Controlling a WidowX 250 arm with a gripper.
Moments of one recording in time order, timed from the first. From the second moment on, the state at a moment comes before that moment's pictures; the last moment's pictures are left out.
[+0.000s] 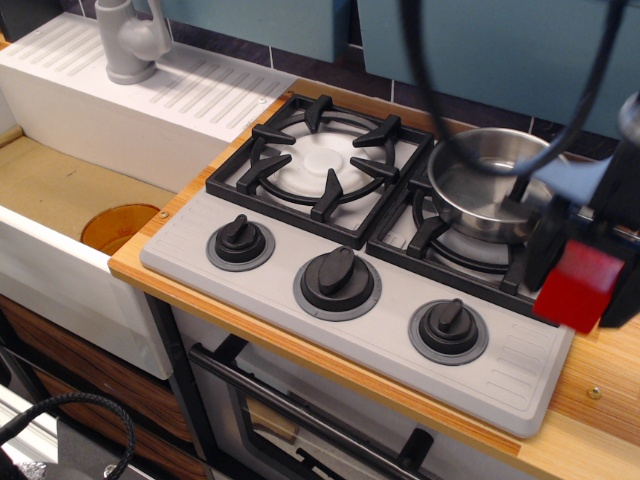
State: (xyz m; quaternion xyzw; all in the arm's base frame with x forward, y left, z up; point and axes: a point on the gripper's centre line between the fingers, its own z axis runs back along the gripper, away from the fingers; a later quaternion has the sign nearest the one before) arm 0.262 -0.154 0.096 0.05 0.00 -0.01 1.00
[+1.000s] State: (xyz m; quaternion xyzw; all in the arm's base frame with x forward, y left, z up) arm 0.367 -0.142 0.105 0.02 0.00 -0.07 1.00
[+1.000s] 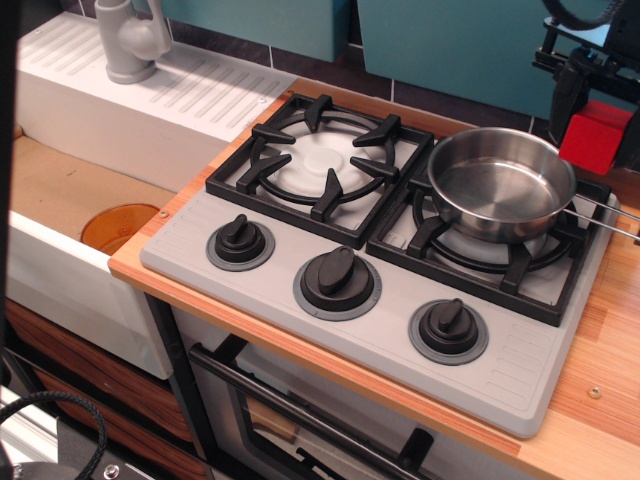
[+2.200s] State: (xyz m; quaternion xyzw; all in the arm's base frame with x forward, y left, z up) arm 0.365 -0.122 0.066 0.02 -0.02 -0.08 1.00
